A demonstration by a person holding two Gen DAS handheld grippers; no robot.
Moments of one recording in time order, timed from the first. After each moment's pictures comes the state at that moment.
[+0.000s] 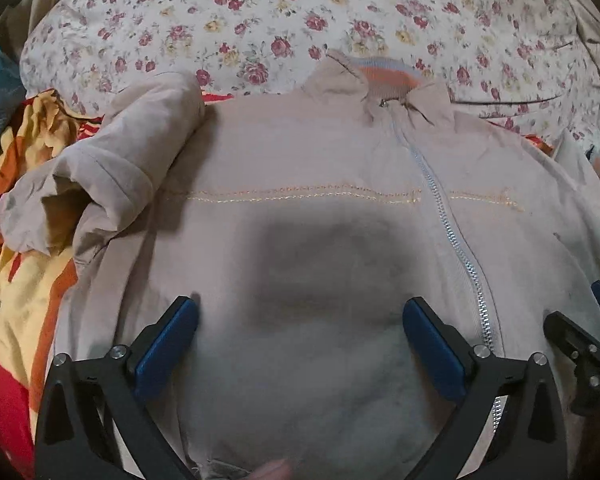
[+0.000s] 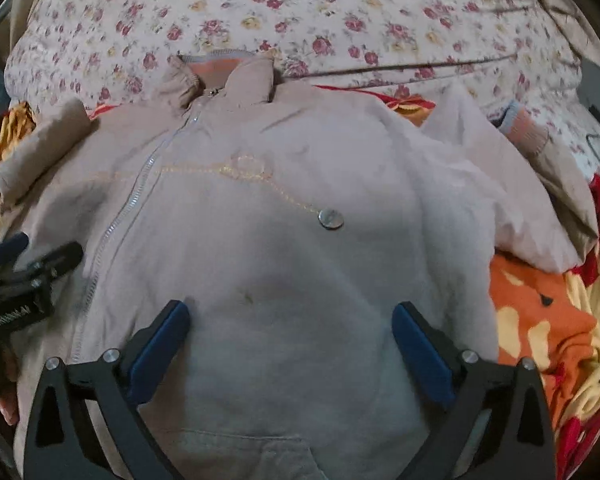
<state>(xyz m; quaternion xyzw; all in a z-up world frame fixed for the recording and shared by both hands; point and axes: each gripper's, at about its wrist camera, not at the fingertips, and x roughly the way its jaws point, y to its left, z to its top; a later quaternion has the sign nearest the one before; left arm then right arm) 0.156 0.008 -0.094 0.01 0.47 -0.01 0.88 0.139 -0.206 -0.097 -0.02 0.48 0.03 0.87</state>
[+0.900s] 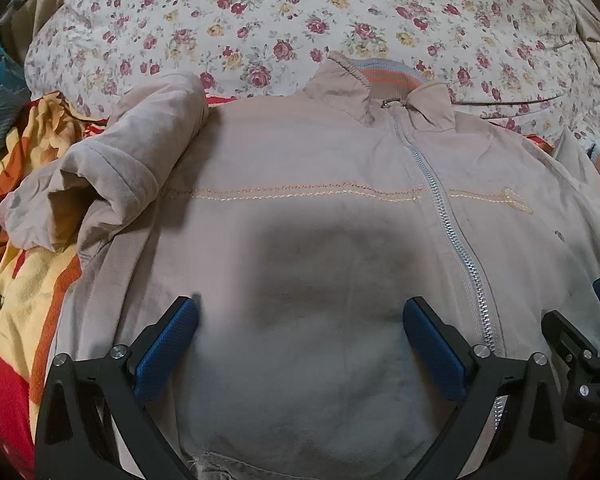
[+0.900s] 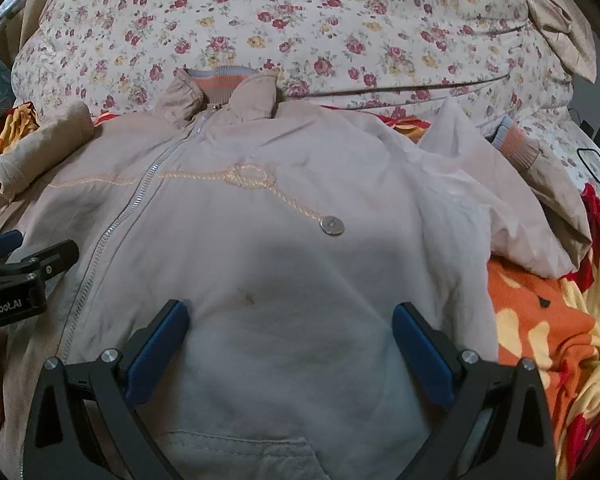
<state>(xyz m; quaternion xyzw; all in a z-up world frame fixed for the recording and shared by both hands) 0.152 0.006 -0.095 0.01 0.46 0.00 0.89 0.129 -0.209 -0.101 -0.03 0.44 0.03 0.89</state>
